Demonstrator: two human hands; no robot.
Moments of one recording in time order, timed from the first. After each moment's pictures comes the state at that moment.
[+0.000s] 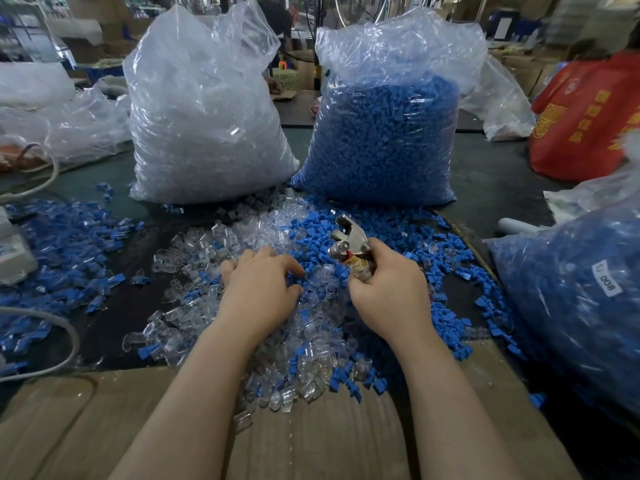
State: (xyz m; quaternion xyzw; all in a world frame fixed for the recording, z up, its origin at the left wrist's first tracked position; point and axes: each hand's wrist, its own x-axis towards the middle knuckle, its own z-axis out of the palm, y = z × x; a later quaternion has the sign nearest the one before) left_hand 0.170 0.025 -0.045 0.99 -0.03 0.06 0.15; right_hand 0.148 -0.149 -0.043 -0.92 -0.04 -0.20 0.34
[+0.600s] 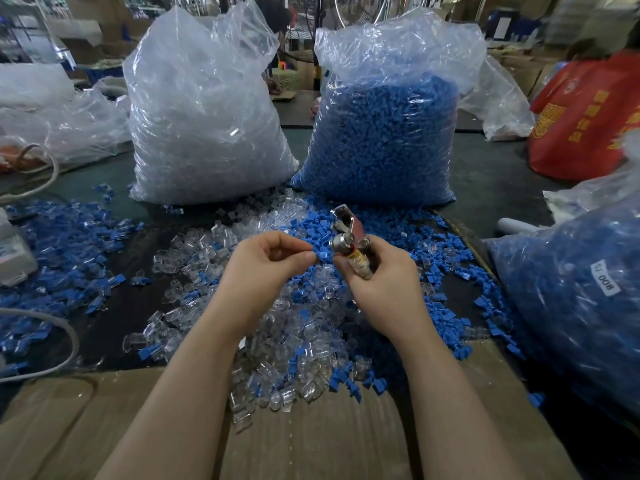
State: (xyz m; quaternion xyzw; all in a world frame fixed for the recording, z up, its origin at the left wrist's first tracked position) left_hand 0.161 0.027 -0.021 0.77 -0.02 0.02 0.64; right_hand 0.154 -0.146 -0.039 -0.86 -0.06 -0.17 0.48
